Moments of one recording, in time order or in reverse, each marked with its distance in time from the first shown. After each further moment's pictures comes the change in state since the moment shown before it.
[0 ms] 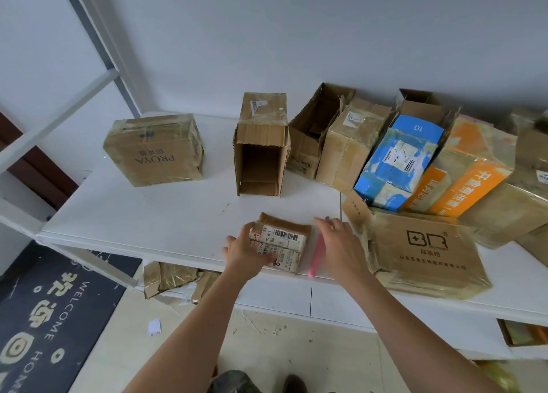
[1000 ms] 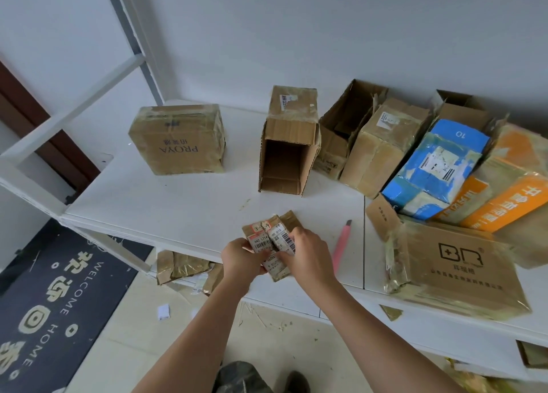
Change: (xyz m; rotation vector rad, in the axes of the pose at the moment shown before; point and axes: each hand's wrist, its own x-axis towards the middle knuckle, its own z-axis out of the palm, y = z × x) left_hand 0.000 -0.032 -0.015 -0.528 0.151 -0.196; right_hand 0.013 -0.095 0.027 0.223 -0.038 0.020
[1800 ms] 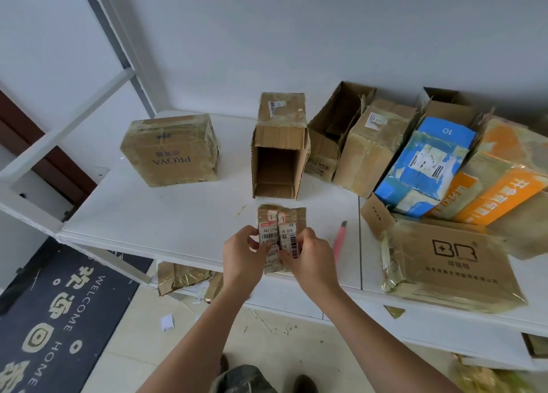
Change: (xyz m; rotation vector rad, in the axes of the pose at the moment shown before) left_hand -0.018 0.024 0.001 0.296 0.091 0.472; right_hand -0.008 0.006 -0.004 0.272 0.146 0.094
